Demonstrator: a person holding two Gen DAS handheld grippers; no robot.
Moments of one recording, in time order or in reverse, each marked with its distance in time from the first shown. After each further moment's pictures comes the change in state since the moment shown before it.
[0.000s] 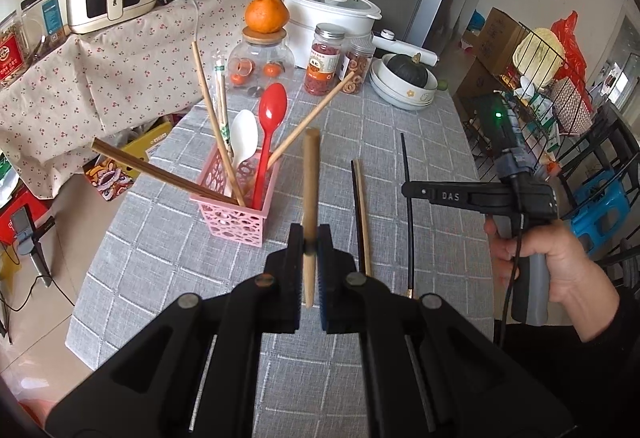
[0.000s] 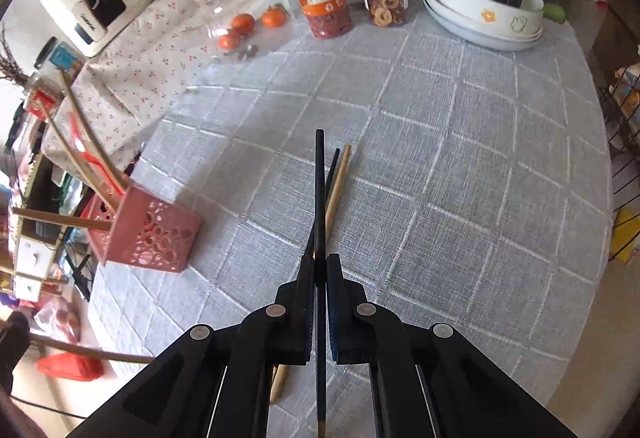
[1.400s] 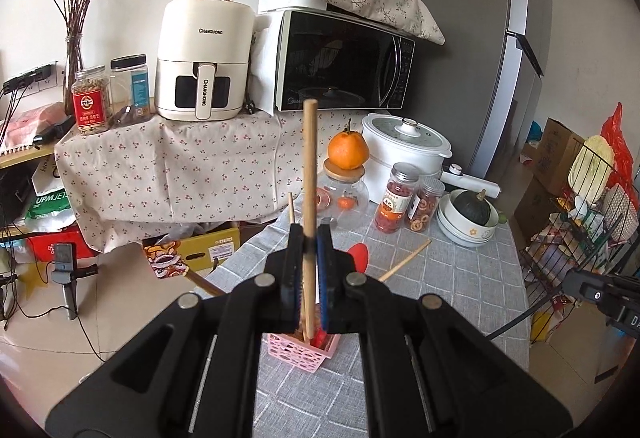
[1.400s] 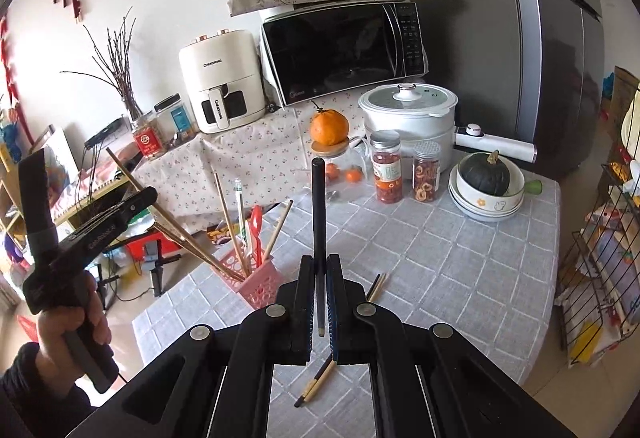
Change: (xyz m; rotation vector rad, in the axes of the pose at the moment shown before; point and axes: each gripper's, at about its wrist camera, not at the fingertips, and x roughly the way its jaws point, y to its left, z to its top) left arm -0.021 0.023 0.034 -0.134 -0.435 0.243; right arm -0.169 0.050 -0.037 -0.217 -0.437 0.087
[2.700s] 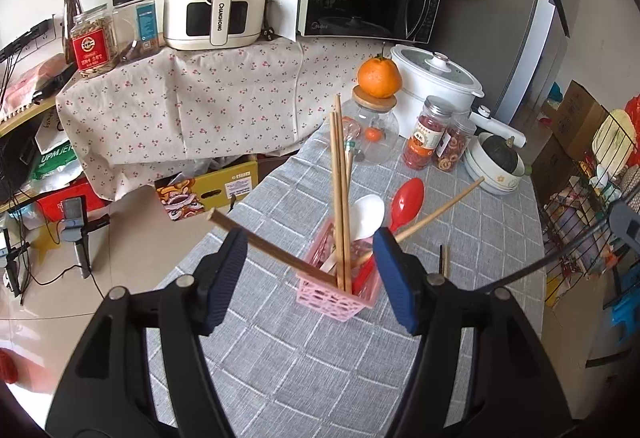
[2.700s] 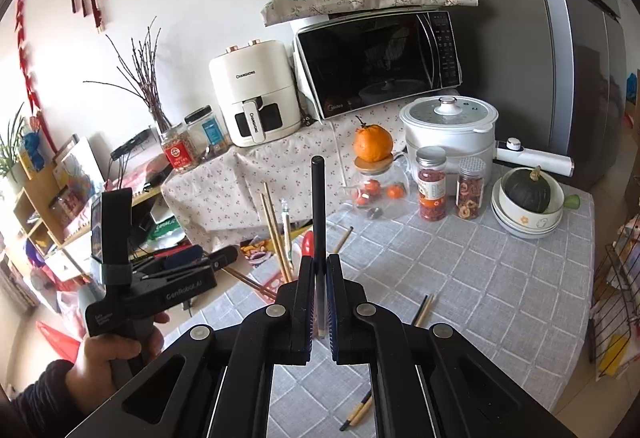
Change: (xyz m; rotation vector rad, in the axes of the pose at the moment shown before) left arm 0.024 0.028 -0.012 -0.012 0.273 0.048; right arm 0.015 0.038 0.020 0.003 -0.052 0.116
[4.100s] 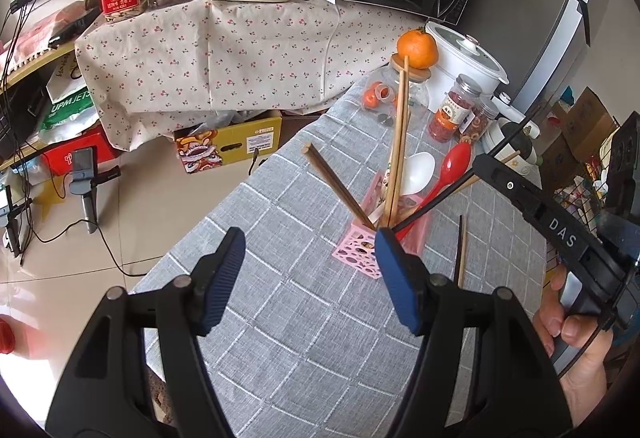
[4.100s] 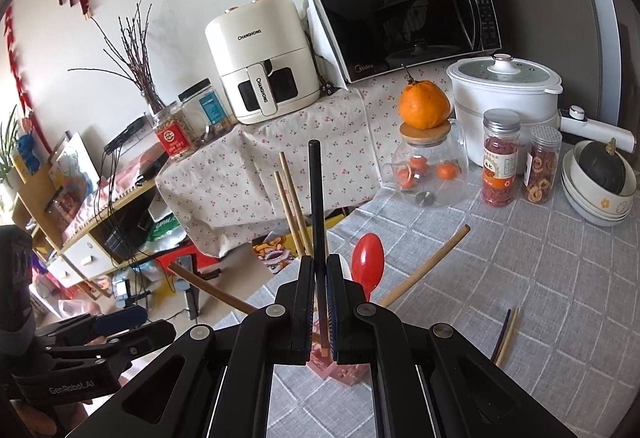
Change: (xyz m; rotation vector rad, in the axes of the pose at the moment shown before) left arm 0.000 0.049 -0.016 -0.088 0.123 -0.007; right arm 0.145 0.030 -0.014 0.037 0.072 0.048
